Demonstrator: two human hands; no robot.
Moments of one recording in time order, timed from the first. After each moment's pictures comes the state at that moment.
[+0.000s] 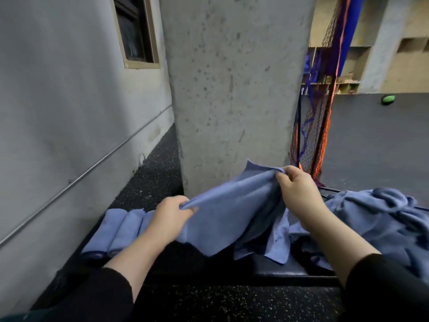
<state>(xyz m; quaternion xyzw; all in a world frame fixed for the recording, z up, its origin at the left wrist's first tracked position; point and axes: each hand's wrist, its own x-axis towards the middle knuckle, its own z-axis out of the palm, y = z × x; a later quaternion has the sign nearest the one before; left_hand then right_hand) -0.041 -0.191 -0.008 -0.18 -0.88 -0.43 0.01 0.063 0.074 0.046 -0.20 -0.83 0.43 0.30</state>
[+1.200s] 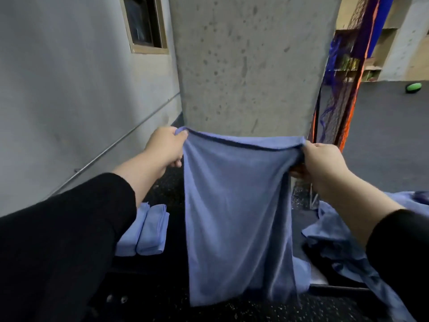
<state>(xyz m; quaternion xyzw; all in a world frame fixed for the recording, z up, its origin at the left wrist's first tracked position) -0.145 -0.172 0.089 -0.12 -0.85 -0.50 0.07 0.002 0.103 0.077 -0.26 -0.66 0.65 0.26</state>
